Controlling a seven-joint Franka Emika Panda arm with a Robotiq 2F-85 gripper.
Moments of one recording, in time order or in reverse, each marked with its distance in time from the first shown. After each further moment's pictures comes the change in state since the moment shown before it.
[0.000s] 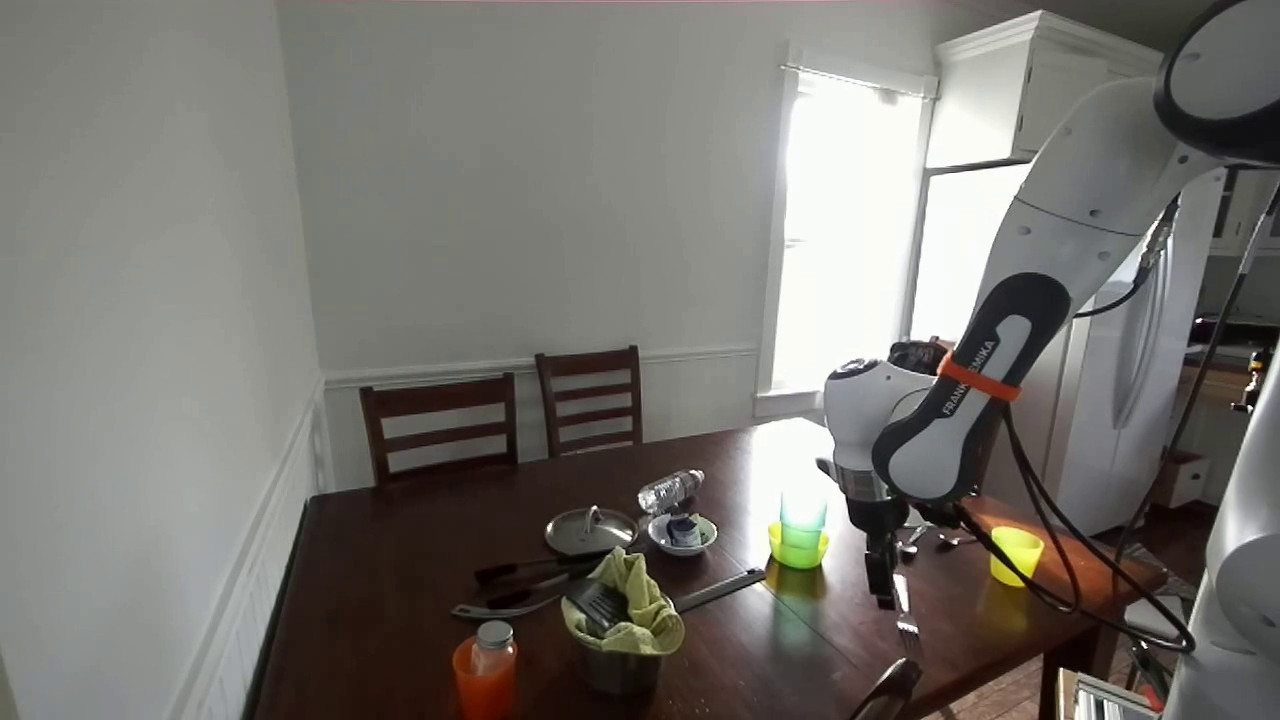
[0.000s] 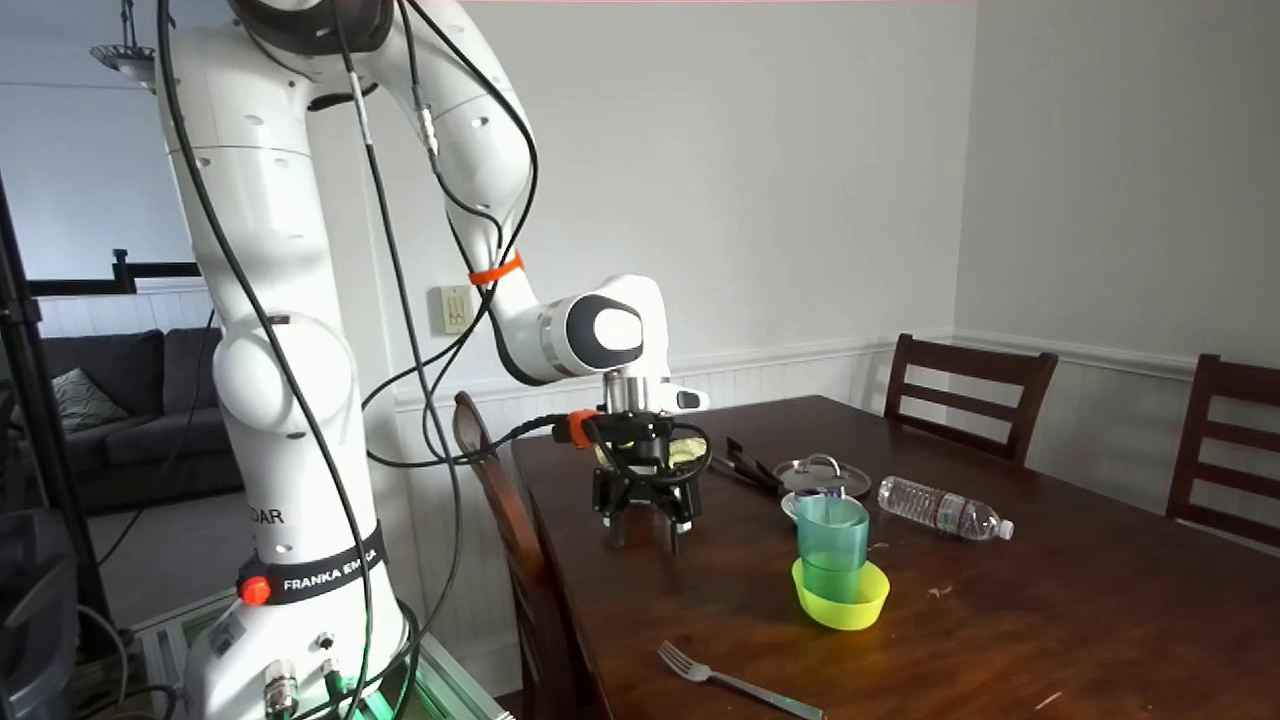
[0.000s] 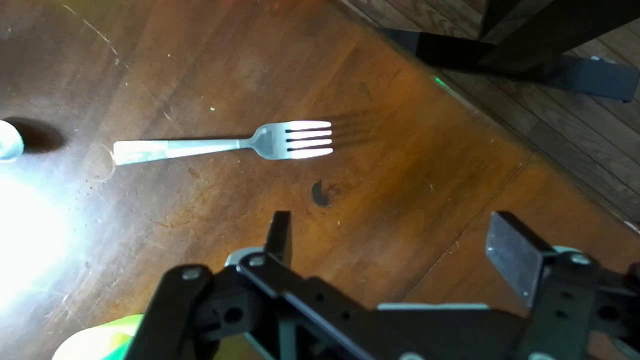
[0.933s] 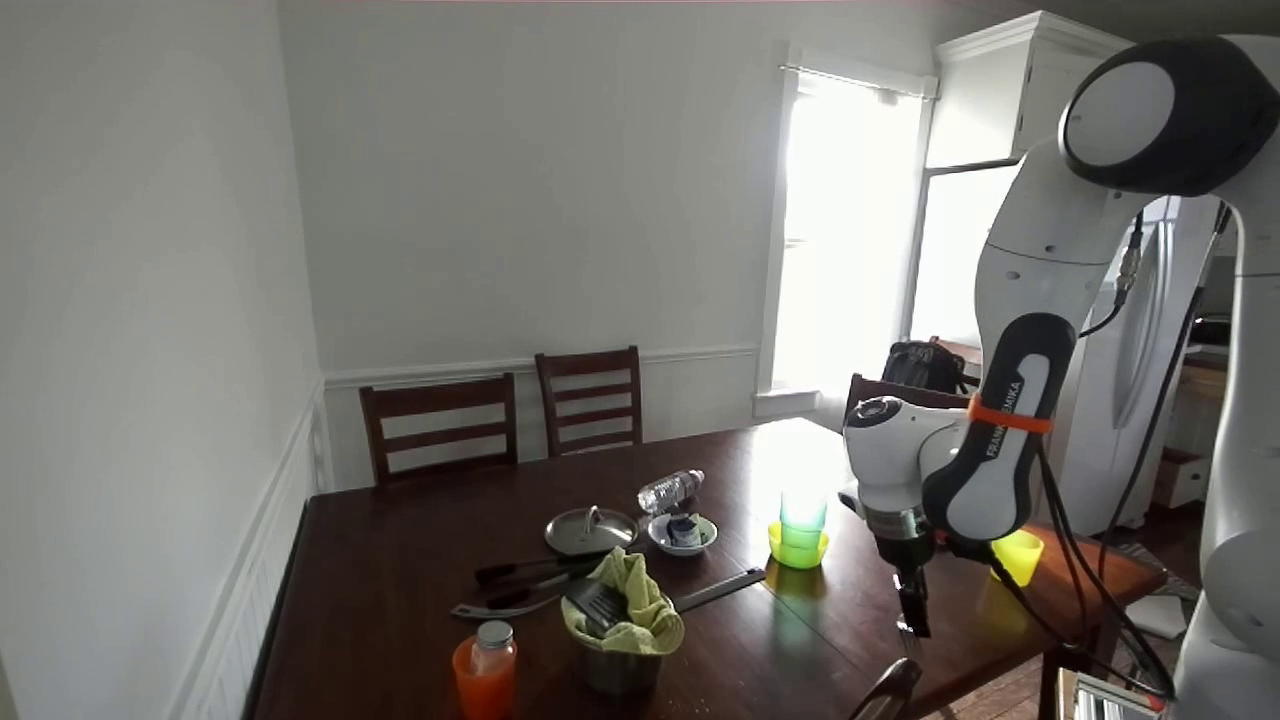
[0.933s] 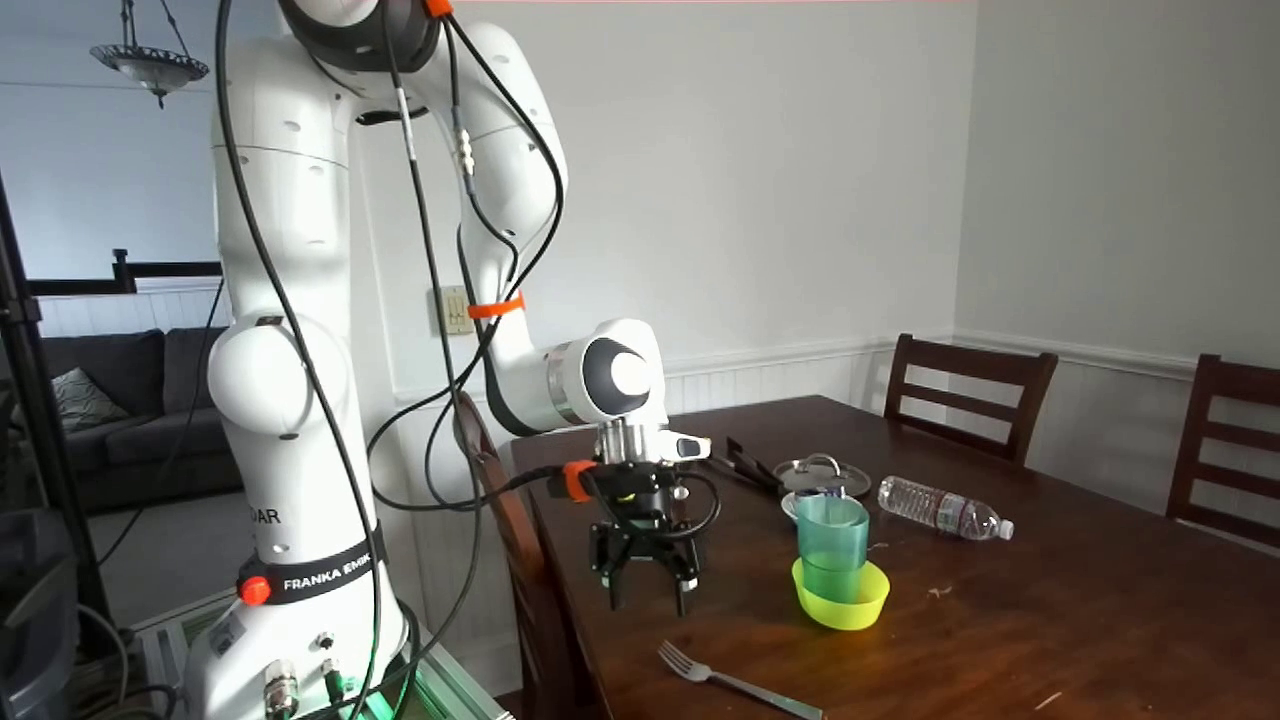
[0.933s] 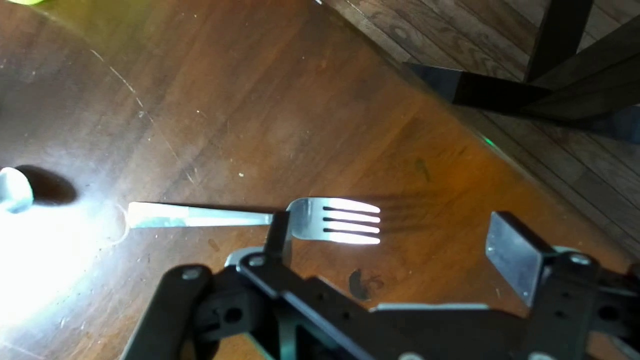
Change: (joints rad) arm -0.053 0.159 -0.086 0.001 -0.353 0.122 0.187
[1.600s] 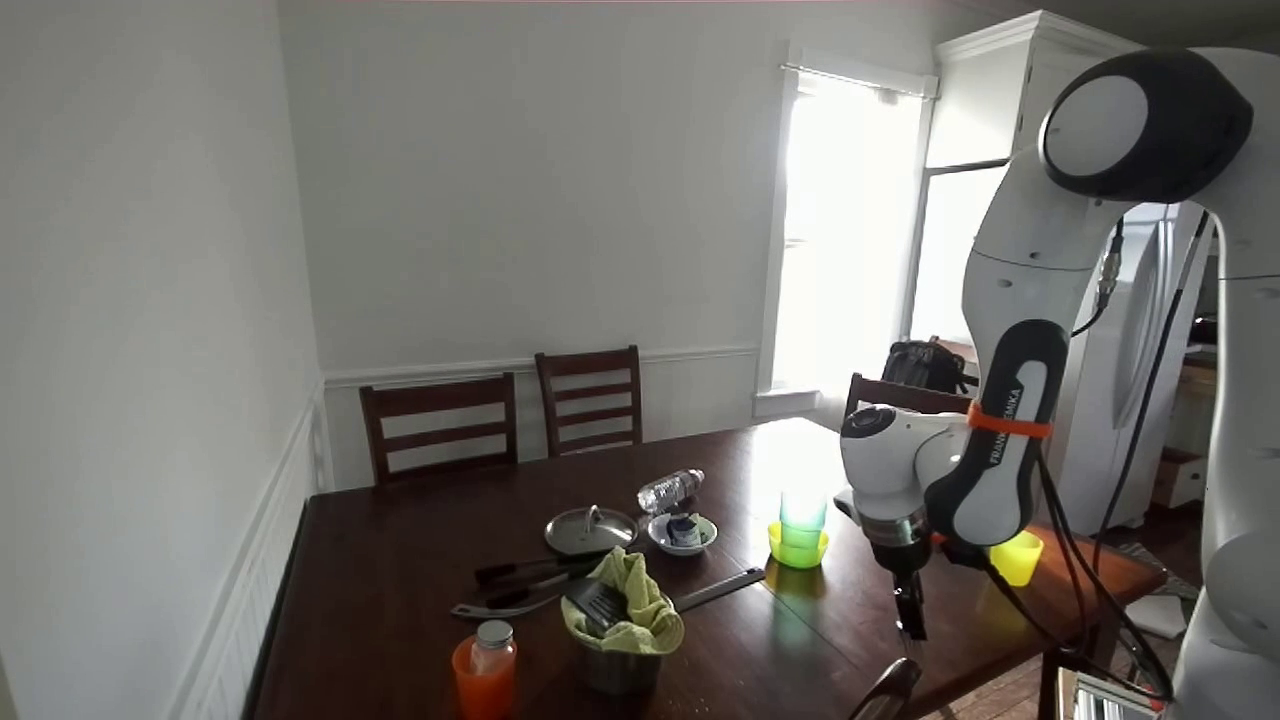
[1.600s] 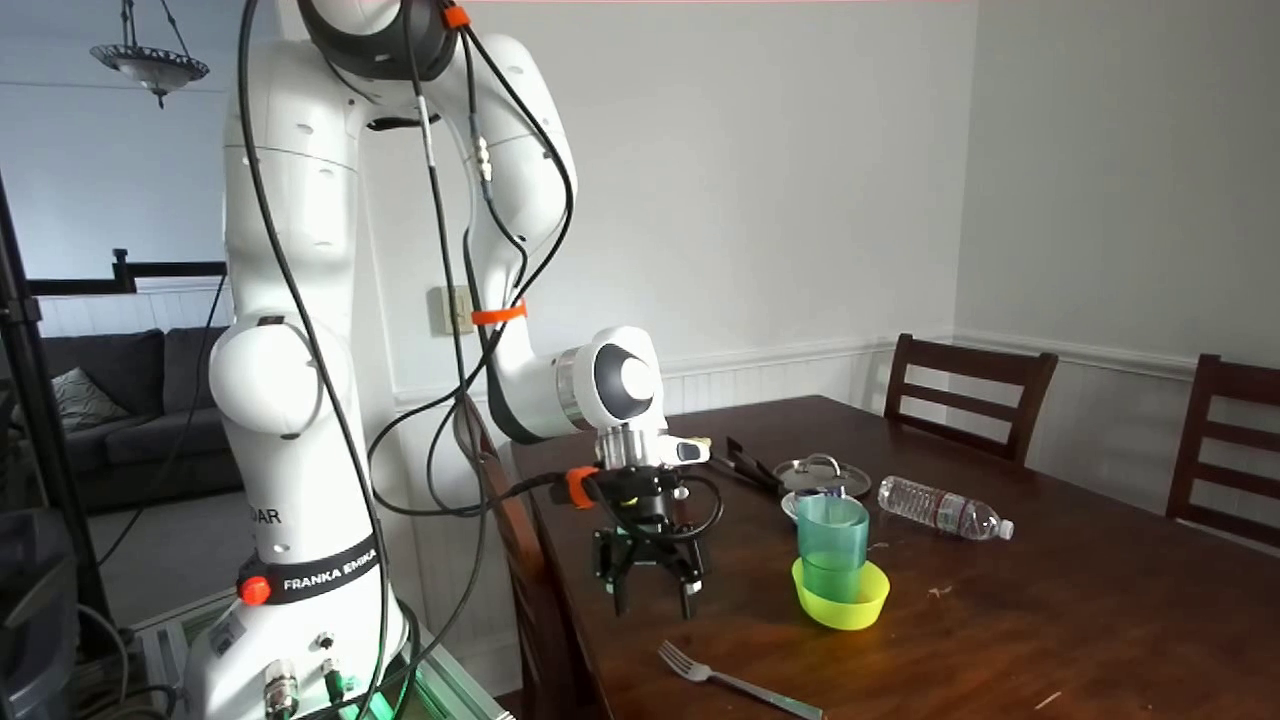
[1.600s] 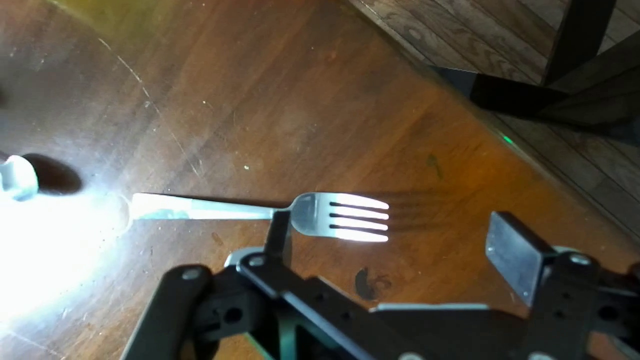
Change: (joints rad) arm 0.011 0.043 -0.001 0.025 -0.099 0.011 0.093
